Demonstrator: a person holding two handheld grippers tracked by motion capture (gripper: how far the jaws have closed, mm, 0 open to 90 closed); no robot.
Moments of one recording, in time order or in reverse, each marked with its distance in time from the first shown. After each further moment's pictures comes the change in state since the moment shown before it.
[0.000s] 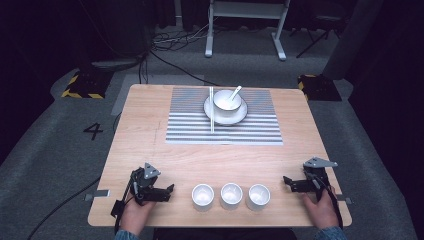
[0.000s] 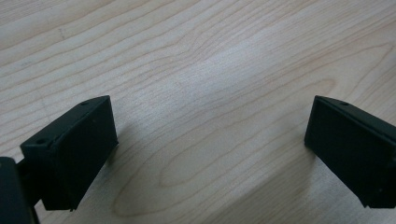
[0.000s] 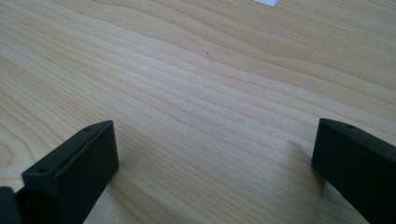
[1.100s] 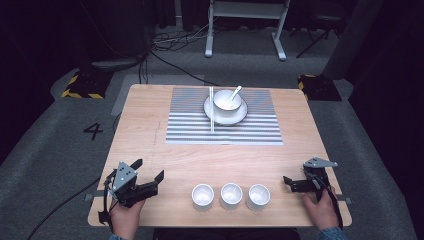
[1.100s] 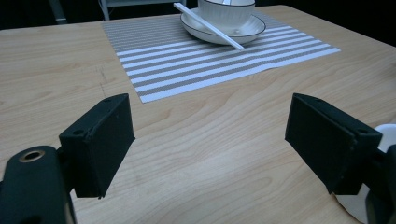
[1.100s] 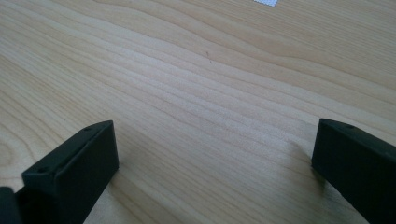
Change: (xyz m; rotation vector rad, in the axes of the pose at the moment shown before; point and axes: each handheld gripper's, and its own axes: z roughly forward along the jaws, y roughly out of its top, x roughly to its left) left arm 0.000 0.004 -0.074 -0.420 0.004 -0.087; right arm 0.000 0.000 0.000 0.000 -0.001 0.000
